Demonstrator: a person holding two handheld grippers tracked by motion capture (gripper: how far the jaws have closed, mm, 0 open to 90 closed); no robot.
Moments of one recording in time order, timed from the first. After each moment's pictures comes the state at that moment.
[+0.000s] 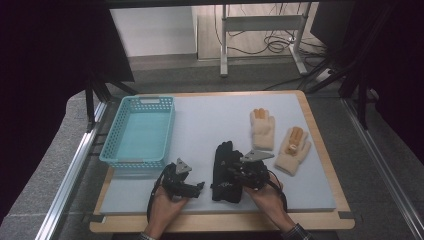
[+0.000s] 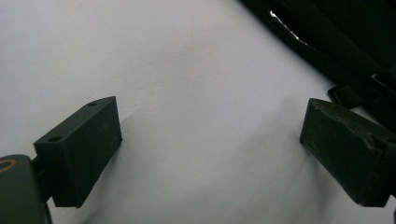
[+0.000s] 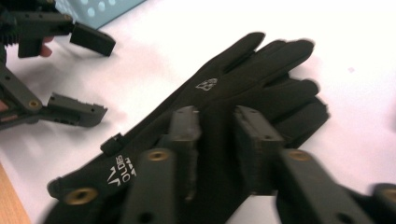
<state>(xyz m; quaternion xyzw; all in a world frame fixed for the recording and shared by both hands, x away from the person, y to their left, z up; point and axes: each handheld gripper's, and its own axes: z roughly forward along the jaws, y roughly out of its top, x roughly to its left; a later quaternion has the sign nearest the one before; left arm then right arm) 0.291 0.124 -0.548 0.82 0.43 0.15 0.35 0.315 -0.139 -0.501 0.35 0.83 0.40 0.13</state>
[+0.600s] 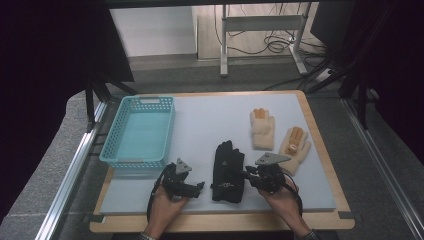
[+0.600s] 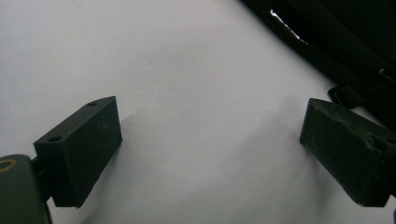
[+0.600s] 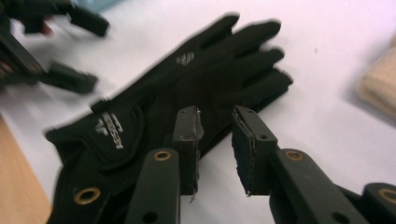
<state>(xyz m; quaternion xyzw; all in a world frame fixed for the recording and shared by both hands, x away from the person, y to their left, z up) 0.292 0.124 -0.548 0.82 0.43 0.15 0.35 0.307 -0.178 -0.495 0.34 0.84 0.40 0.14</state>
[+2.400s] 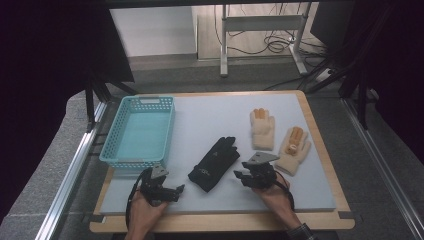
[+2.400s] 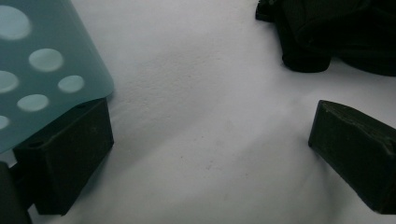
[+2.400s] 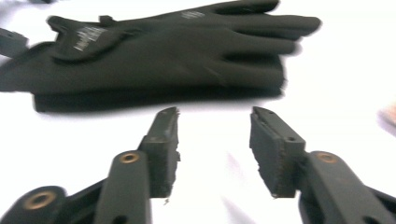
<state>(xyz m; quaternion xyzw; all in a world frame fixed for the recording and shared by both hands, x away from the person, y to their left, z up) 0.274 0.185 -0.555 0.80 0.46 0.17 0.35 0.325 -0.166 -0.519 0.31 0.85 0.40 0.15</state>
